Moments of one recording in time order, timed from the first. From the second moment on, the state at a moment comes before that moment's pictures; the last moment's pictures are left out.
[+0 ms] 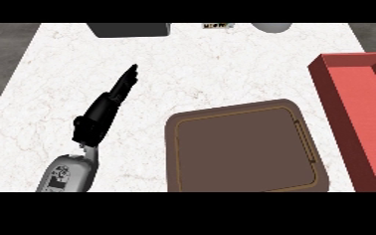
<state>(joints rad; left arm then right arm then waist) -0.20 0.12 -0.12 -1.54 -0.09 -0.12 0.07 -0.05 -1.09 0.68 -2.02 0.50 -0.16 -0.88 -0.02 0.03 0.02</state>
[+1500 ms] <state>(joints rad) -0.21 0.11 -0.14 -1.54 -0.10 -0.13 0.08 -0.07 -1.40 0.22 -1.46 -0.13 0.06 -1.19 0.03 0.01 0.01</state>
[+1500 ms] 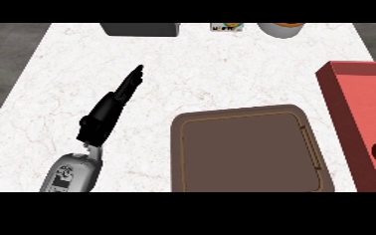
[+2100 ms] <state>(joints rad) -0.24 0.10 -0.16 -1.53 -0.10 -0.15 0.09 -0.06 -1.34 0.39 -1.35 0.03 0.09 -1.19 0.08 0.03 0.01</state>
